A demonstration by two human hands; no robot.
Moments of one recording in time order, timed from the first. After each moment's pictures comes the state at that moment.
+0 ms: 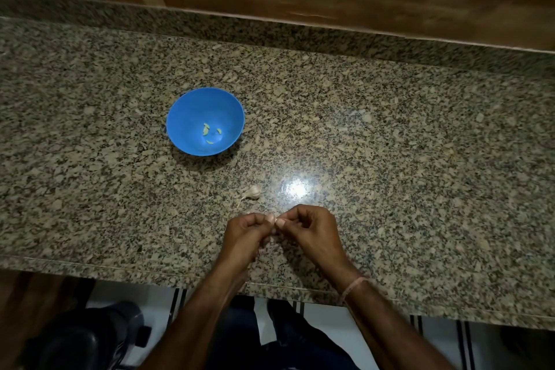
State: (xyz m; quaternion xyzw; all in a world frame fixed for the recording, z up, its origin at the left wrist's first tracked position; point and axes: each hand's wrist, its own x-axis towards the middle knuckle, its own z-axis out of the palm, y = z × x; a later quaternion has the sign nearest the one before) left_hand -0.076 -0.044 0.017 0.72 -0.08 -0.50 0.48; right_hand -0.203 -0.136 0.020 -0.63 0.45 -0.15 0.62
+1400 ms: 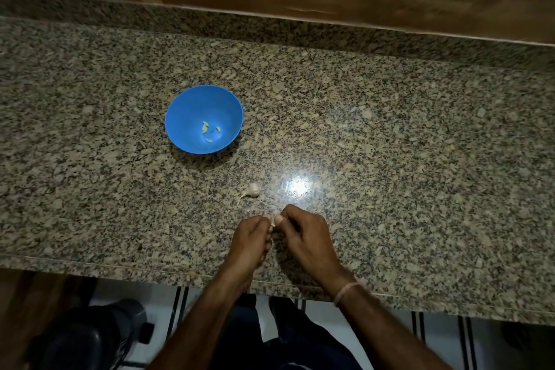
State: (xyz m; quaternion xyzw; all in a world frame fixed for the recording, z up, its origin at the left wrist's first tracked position) left_hand -0.086 -0.040 0.001 0.73 -0.12 -0.51 0.44; right_hand -0.200 -0.124 0.003 -0.77 0.41 -0.16 0.47
